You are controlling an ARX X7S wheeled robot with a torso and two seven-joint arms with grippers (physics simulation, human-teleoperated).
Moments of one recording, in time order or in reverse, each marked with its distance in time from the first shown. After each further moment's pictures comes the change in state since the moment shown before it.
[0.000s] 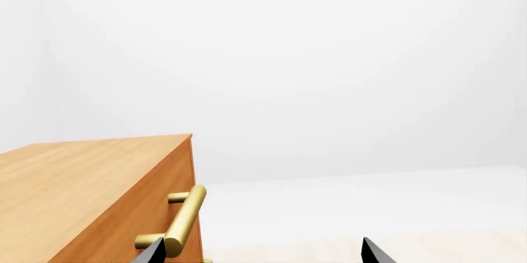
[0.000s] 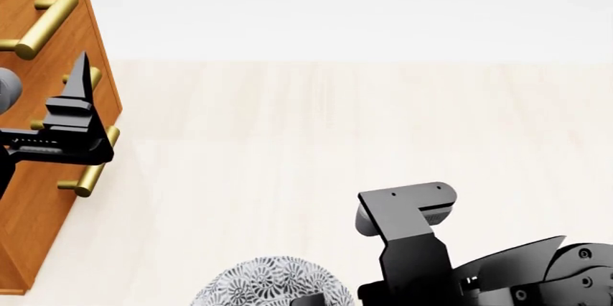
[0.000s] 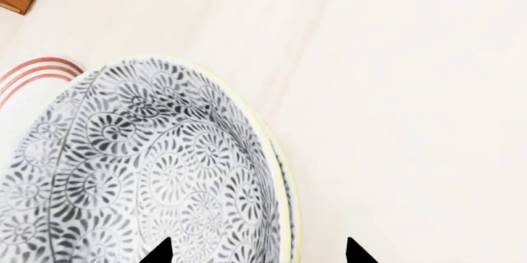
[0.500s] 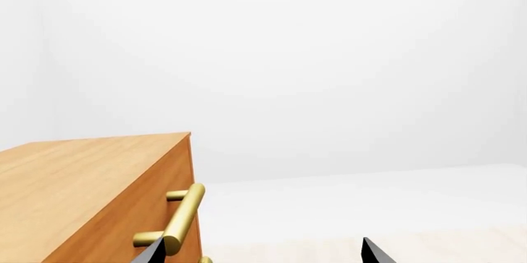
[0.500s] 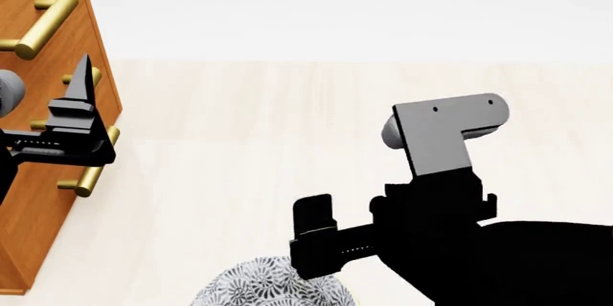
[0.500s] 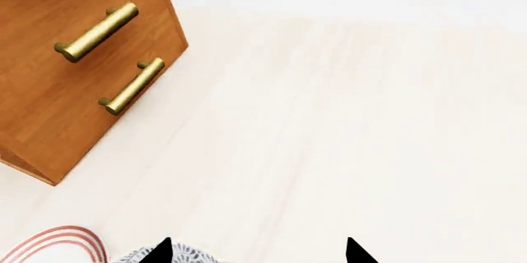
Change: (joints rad) left arm 0.004 -0.005 0.008 -0.008 -0.007 0.013 -0.007; right arm -0.024 0.050 0.119 -0.330 -0.274 -0.277 -0.179
